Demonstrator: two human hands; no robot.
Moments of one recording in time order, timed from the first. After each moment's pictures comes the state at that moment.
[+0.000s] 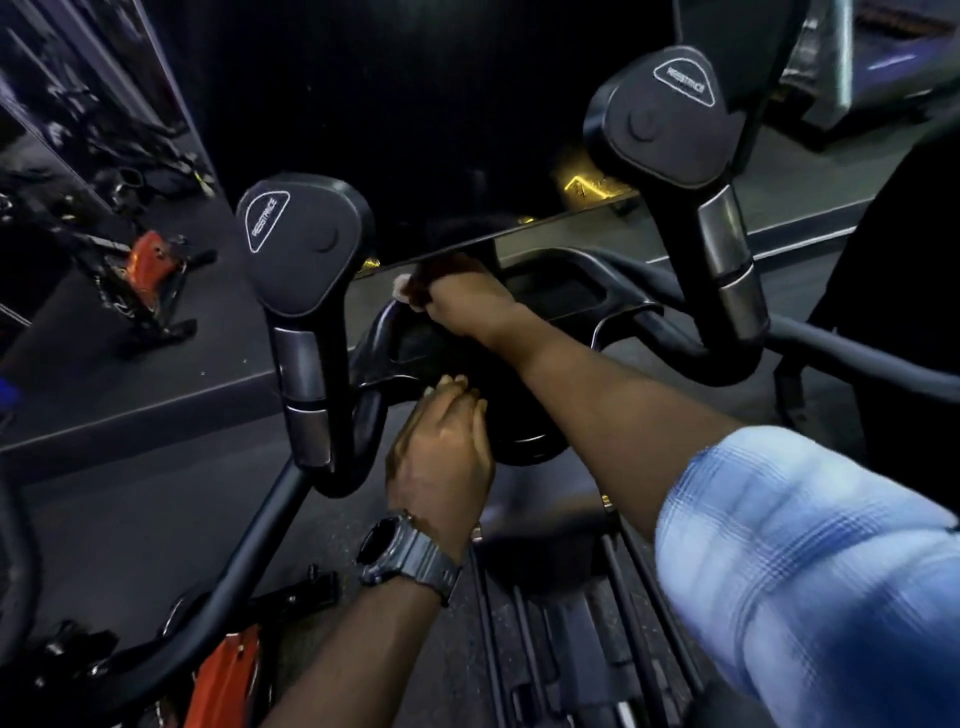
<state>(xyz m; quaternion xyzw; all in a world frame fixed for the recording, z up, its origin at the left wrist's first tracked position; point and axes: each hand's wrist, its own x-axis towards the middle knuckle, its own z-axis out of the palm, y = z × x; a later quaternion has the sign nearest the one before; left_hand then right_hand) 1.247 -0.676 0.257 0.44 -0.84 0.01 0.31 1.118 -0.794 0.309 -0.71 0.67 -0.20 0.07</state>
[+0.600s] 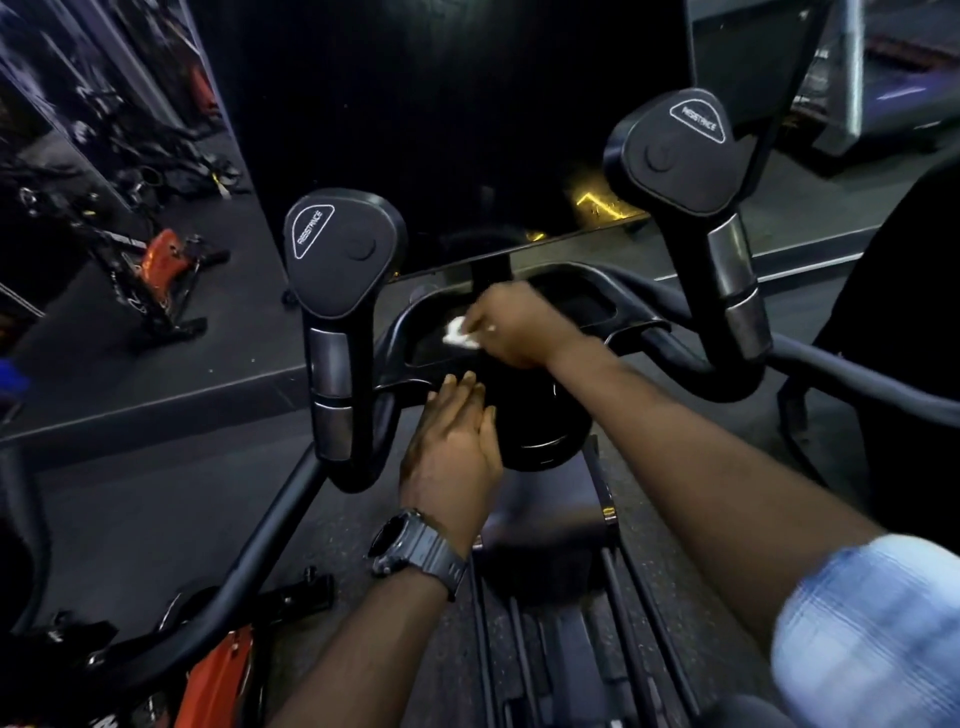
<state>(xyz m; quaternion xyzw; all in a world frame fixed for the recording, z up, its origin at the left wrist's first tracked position) 1.246 -0.678 0.252 0.46 -0.83 -0.02 0.32 1.091 -0.755 0.307 -0.72 0.66 -0.19 0.09</state>
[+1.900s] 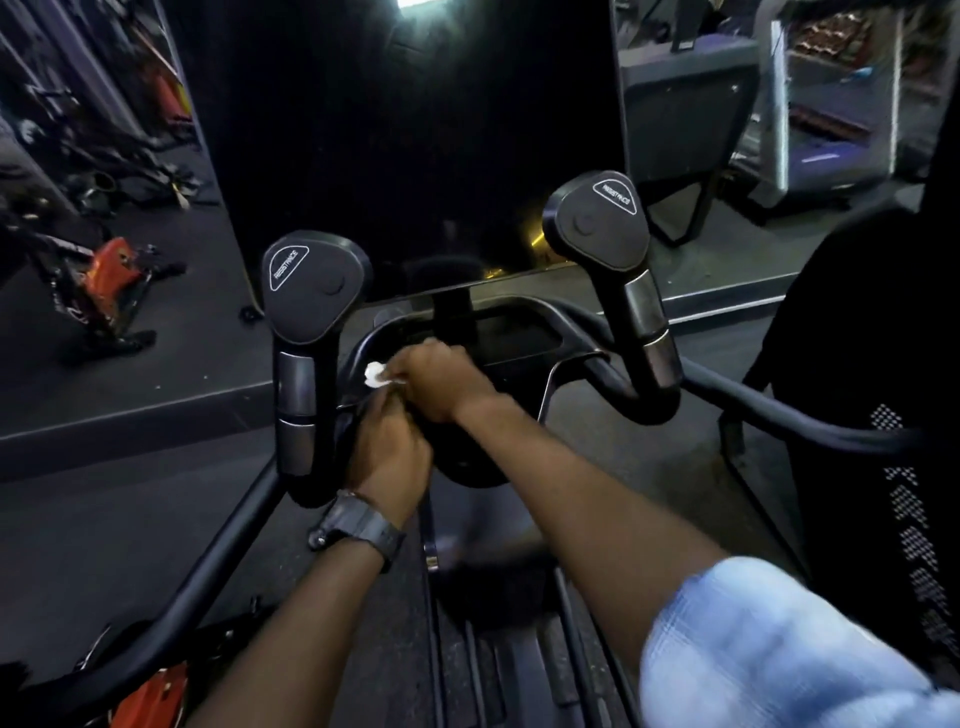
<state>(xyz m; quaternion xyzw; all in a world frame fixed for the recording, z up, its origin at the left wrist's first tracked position) 1.246 -0.693 0.284 0.55 -0.77 -0.16 0.28 1.139 -0.733 0.311 -0.73 0.67 -0.08 0.05</state>
